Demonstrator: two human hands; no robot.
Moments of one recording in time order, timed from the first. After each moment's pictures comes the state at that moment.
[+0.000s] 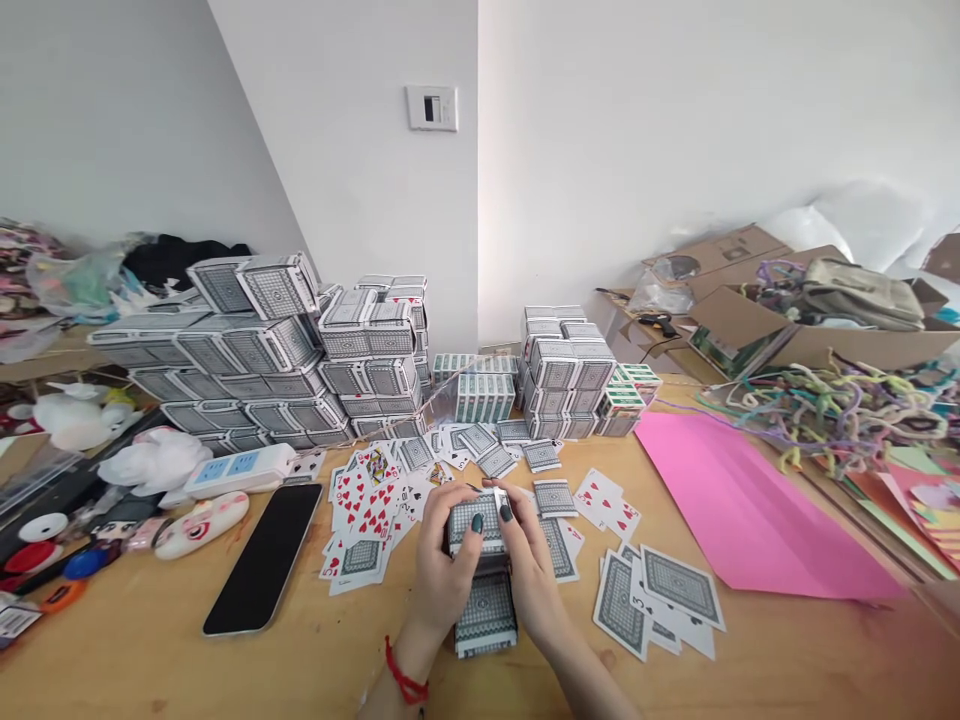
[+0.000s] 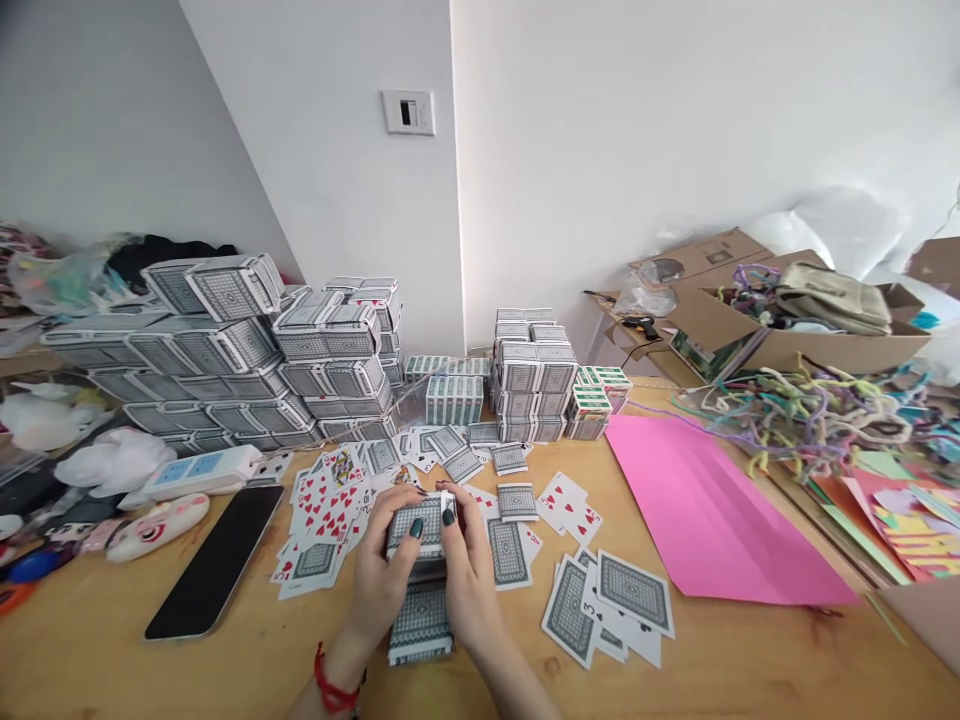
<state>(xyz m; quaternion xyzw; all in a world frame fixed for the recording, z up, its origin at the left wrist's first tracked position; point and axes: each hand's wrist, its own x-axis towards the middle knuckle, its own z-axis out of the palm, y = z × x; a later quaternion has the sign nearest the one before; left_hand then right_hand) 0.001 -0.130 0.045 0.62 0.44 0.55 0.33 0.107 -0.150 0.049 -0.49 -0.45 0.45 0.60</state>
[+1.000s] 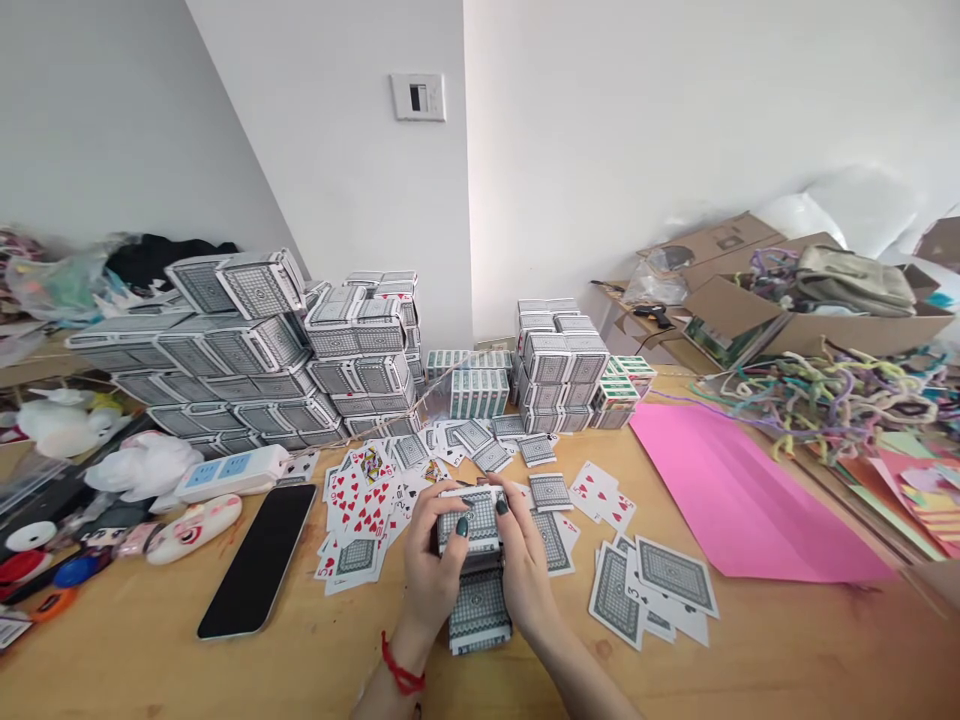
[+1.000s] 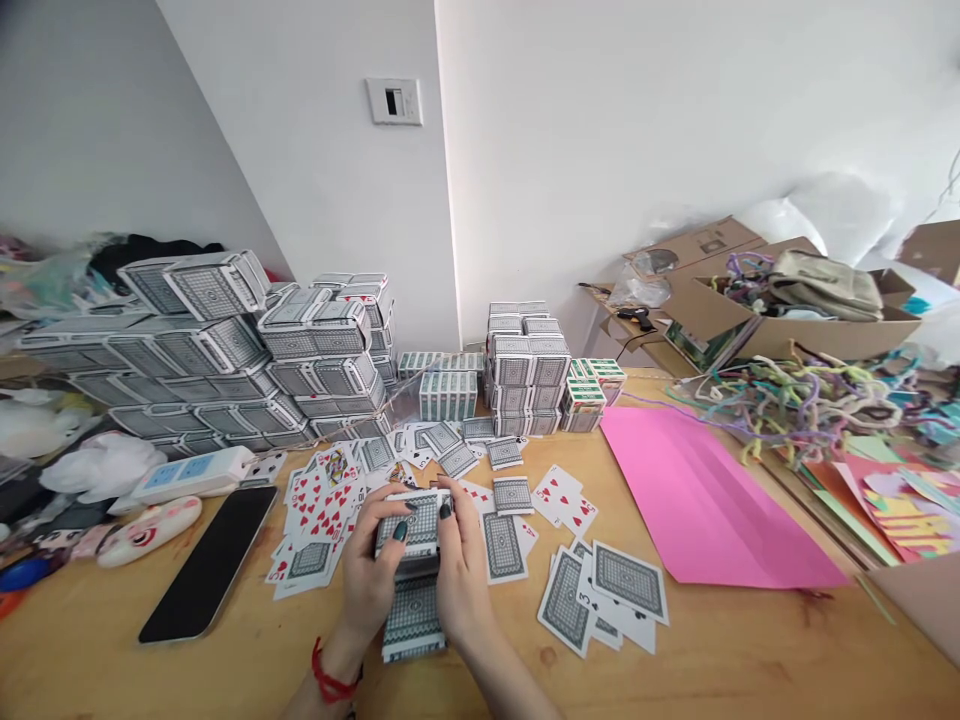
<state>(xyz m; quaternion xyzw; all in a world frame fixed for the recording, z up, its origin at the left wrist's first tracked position) -0.003 -0.129 0.037 0.62 0.45 0.56 0.31 0.104 -0.151 0.046 -0.54 -0.42 0.42 0.59</state>
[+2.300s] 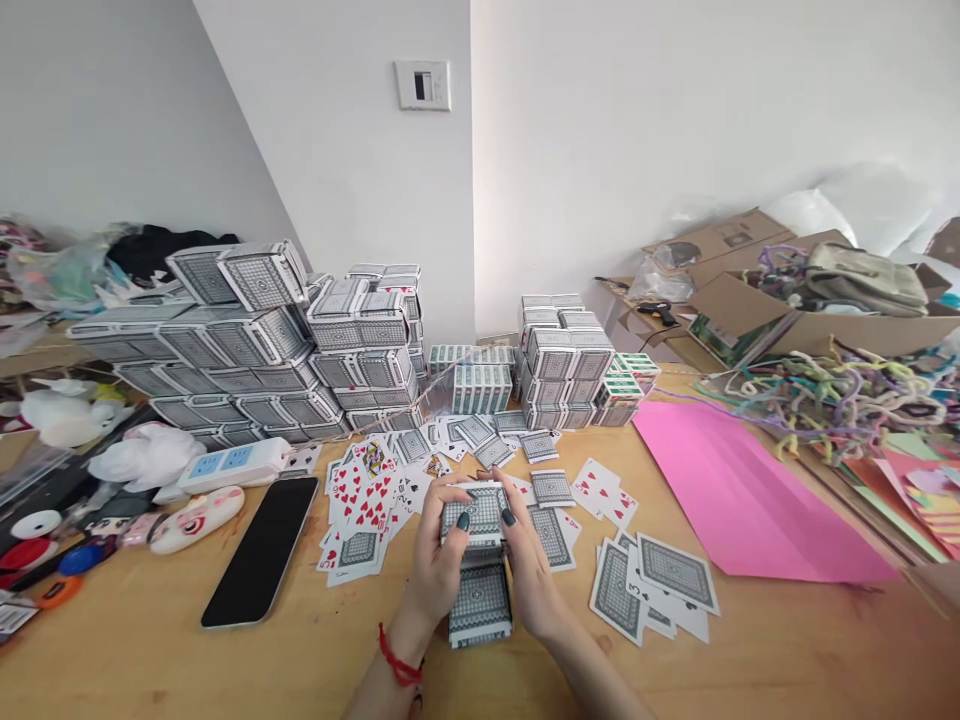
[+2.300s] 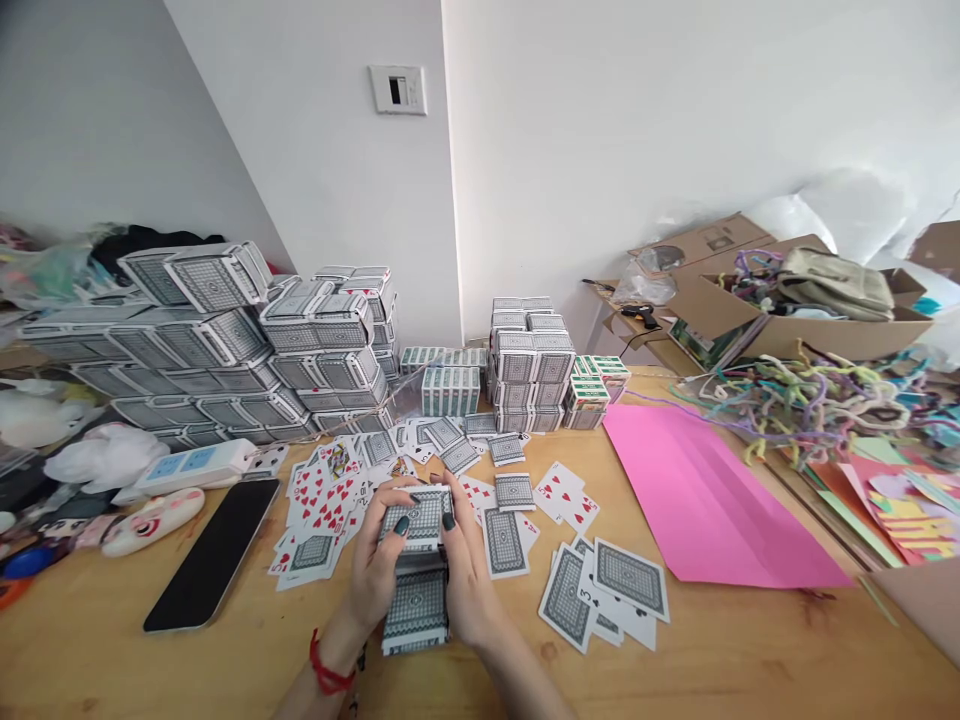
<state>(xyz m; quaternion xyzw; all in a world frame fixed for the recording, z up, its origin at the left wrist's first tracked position) -0.004 -0.129 0.040 0.63 0.39 0.54 0.39 0.117 -0.157 0.033 -0.45 -0.48 0.50 0.57</state>
